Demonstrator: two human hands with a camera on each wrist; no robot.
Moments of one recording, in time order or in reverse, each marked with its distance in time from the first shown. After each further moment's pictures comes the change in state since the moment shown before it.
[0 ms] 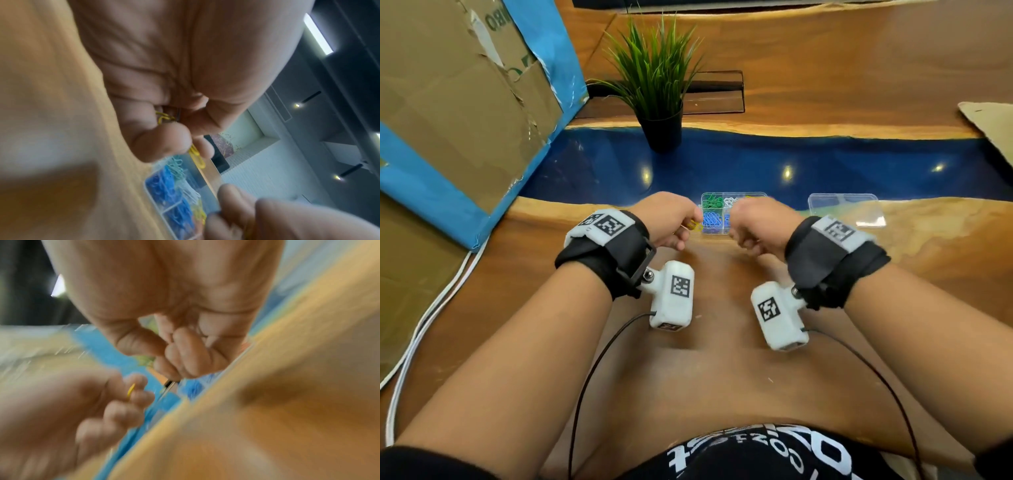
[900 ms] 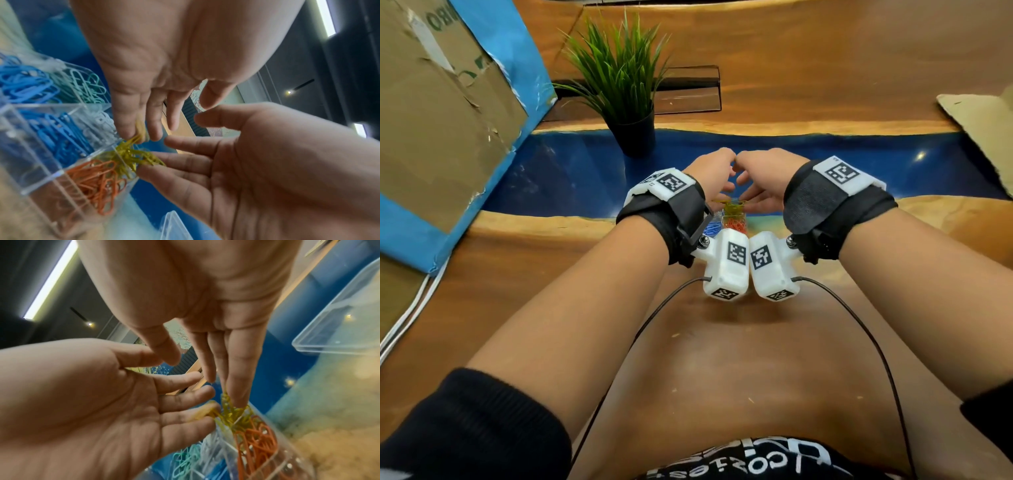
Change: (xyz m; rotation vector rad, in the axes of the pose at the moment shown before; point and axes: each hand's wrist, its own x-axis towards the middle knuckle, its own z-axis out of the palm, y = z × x) left_hand 0.054 0.070 0.064 -0.163 0.024 -0.056; right_hand 0.041 -0.020 -0.064 0.215 0.210 0.148
